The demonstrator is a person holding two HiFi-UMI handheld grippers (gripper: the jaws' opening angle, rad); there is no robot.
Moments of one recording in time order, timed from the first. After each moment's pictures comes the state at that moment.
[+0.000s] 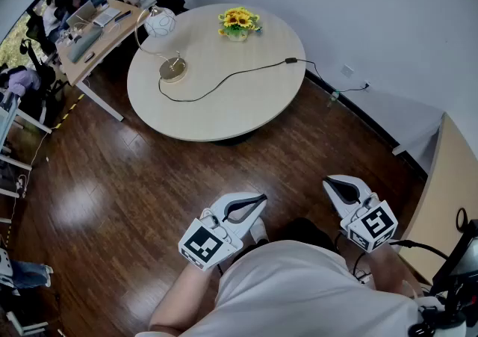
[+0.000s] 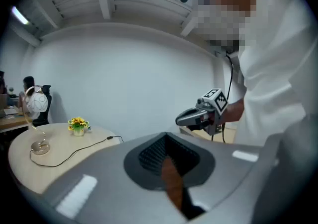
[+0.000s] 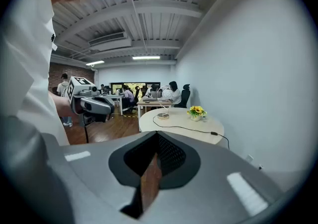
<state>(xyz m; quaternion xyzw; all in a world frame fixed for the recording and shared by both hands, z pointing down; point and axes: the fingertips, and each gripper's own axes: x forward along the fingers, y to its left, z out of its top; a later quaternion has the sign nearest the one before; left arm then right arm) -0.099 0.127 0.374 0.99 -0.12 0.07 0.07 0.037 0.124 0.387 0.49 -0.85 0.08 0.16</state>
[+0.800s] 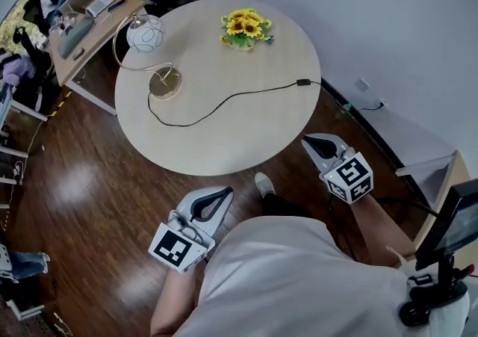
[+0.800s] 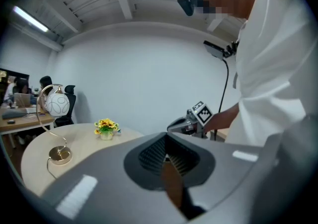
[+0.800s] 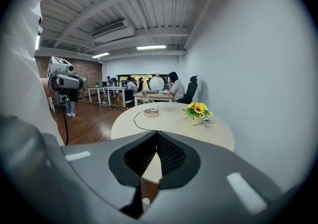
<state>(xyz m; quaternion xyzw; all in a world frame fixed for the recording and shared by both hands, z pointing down) -0.093 -0.094 0.373 0.96 -0.26 0.08 0.10 0.091 -0.181 0.462 0.42 -0.88 0.09 0.21</state>
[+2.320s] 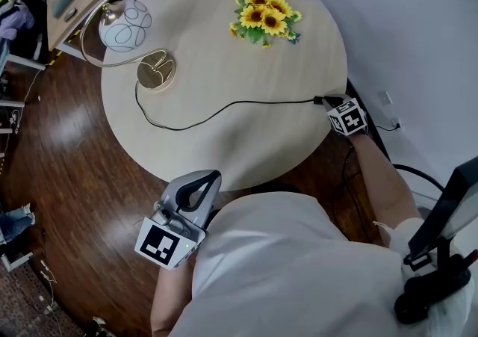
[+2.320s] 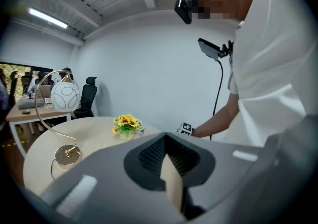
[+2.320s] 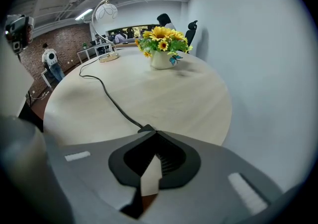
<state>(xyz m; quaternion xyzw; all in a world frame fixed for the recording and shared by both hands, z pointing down) -0.067 -0.265 0.401 0.91 -0.37 0.11 0.16 0.240 -0.455 0.715 0.36 -0.79 0.19 0.46</state>
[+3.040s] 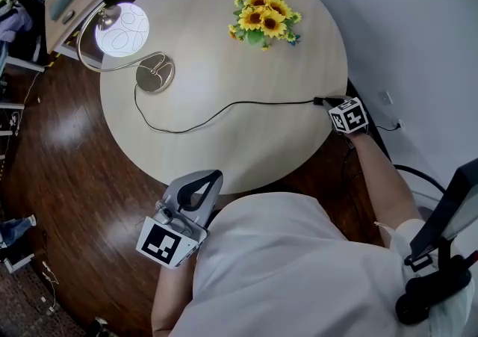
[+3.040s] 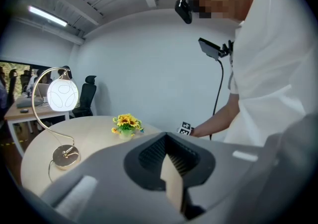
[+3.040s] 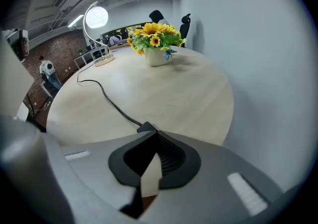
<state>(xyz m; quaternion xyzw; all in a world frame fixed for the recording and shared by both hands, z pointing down) -0.061 -0.280 0.399 0.91 -0.37 0.10 0.16 0.243 -0.456 0.720 0.36 -0.78 0.24 0.45</state>
